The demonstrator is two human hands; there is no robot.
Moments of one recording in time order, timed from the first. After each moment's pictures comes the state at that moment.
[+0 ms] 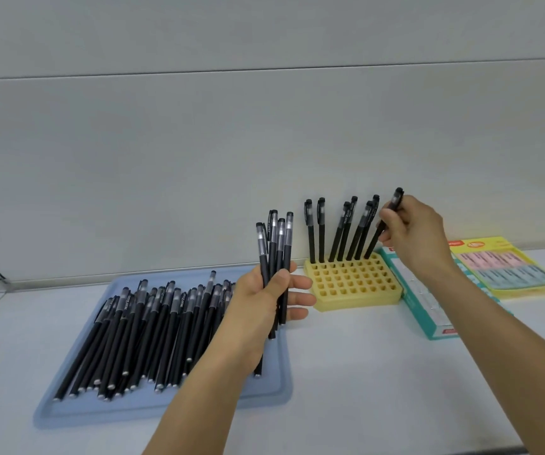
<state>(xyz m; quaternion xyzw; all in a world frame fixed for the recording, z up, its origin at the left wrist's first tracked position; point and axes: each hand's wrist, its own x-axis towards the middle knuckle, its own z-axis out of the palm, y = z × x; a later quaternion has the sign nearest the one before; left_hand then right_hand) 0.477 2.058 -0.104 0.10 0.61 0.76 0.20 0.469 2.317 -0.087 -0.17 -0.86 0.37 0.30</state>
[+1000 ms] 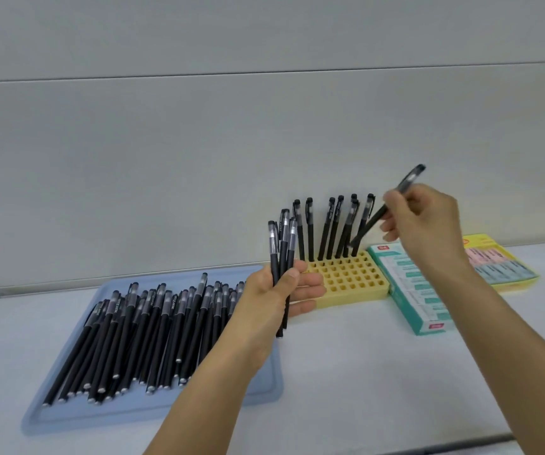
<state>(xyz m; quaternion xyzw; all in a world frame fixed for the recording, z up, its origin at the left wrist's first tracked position) 0.481 2.077 -0.103 0.14 0.59 0.76 0.23 0.502 2.298 -0.049 -0.18 -0.79 0.46 0.35</state>
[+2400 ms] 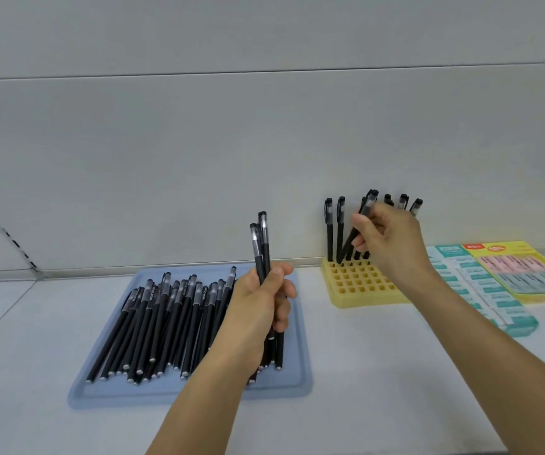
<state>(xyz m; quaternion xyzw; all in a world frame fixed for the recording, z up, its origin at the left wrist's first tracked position) 0.480 2.031 -0.103 0.06 0.63 0.76 0.17 0.469 2.249 -0.079 -0.10 -0.86 0.42 0.28</state>
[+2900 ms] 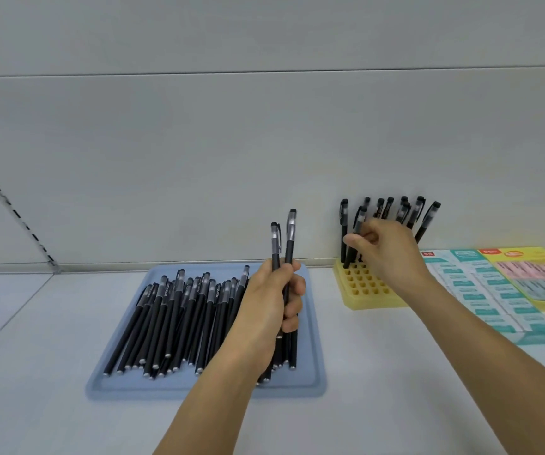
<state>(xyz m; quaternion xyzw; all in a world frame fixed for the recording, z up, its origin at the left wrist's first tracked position) 0.482 2.026 -0.095 0.04 0.59 0.79 0.18 0.454 2.238 -0.095 -0.13 -0.92 0.30 0.21</state>
